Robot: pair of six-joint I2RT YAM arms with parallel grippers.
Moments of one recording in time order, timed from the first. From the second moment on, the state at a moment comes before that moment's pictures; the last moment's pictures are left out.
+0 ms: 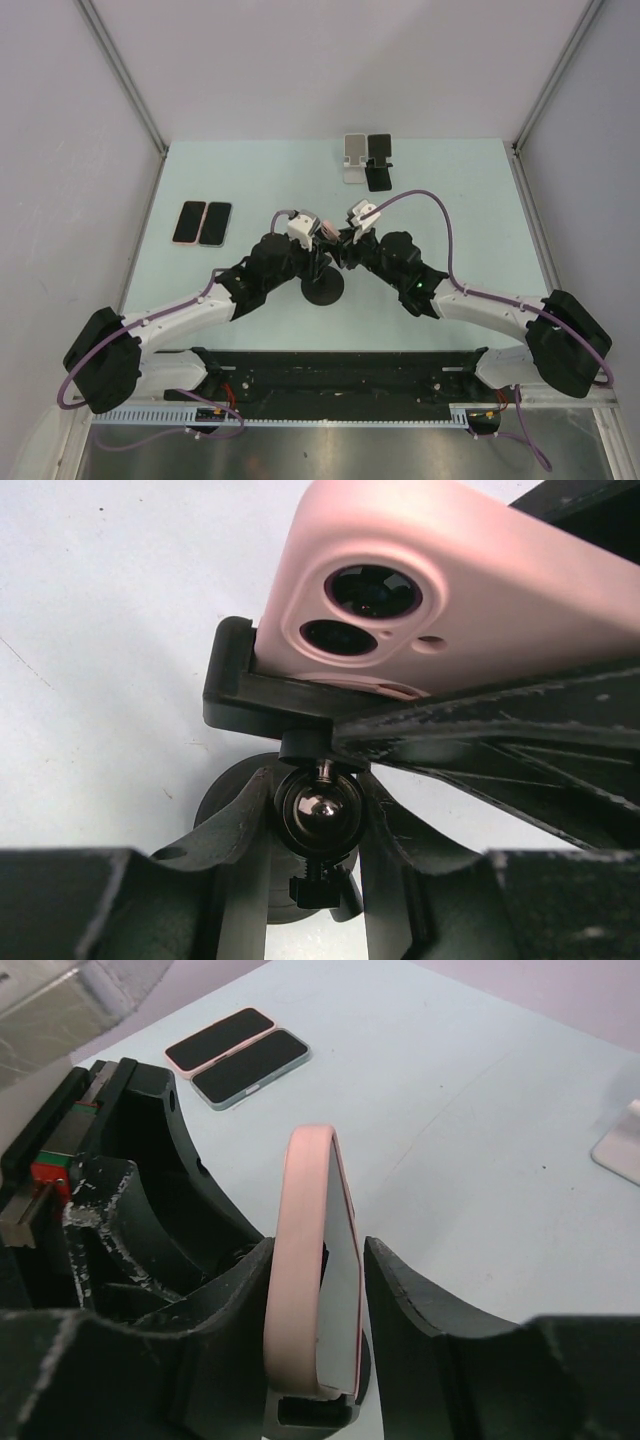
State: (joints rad) left arm -0.79 1.19 0.64 0.18 -0.03 -0.25; right arm 0.86 1.31 0.70 0.54 0.05 0.08
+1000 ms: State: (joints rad) left arm -0.80 1.20 0.64 0.19 -0.04 -0.27; right arm 0.85 1.34 0.69 0.61 0.06 0.08
